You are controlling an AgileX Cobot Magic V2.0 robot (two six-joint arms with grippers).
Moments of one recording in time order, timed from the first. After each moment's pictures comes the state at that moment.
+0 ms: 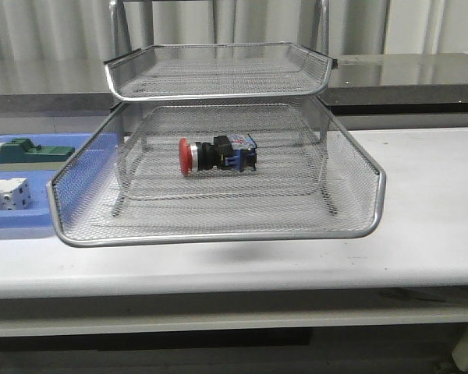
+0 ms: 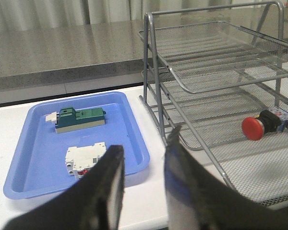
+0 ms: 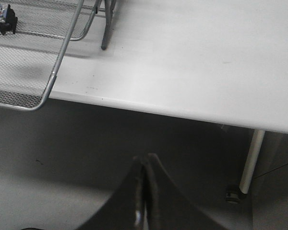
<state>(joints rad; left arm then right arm) 0.04 0.22 -0.37 -0.62 0.48 0.58 0.07 0.50 -0.77 0.12 1.02 -0.11</state>
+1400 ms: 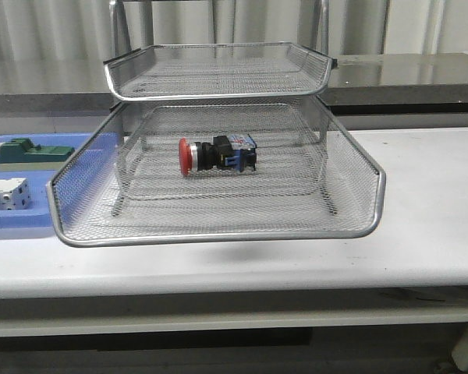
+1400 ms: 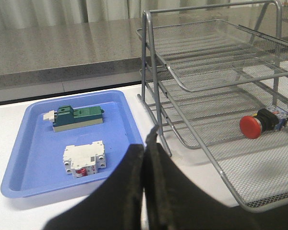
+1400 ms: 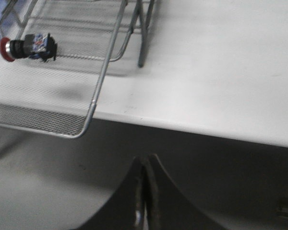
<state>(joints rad) 0.04 0.22 -0.37 -0.63 0.49 0.58 0.07 0.68 -0.77 0.32 0.89 -0.18</state>
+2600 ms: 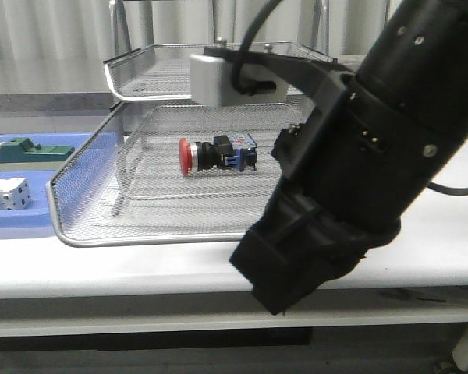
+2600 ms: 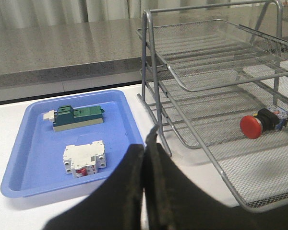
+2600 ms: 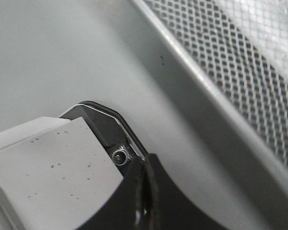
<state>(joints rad) 0.04 0.22 -0.37 -0.63 0.49 0.58 0.76 1.50 -0.83 0.42 0.50 -0.41</state>
